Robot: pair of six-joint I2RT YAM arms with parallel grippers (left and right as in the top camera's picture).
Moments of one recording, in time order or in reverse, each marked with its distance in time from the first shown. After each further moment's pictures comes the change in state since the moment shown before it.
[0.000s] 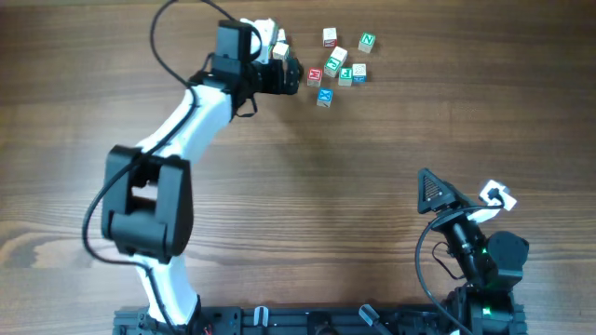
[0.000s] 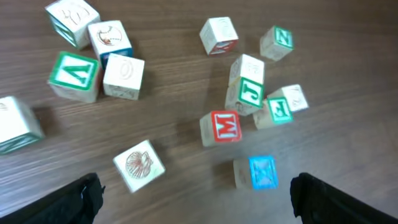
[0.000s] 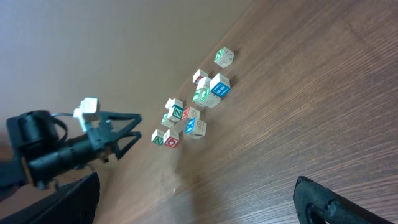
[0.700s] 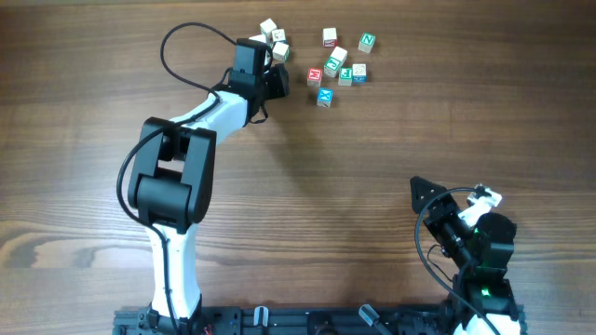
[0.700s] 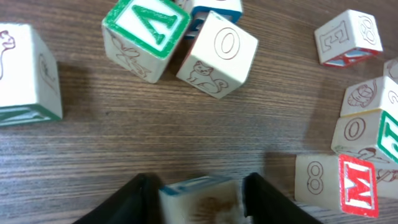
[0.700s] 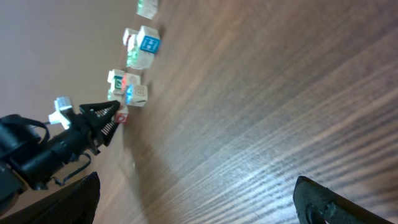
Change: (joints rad) left arm -0.013 0.207 0.003 0.187 -0.195 -0.236; right arm 0.000 0.324 0.000 0.003 0.000 0.072
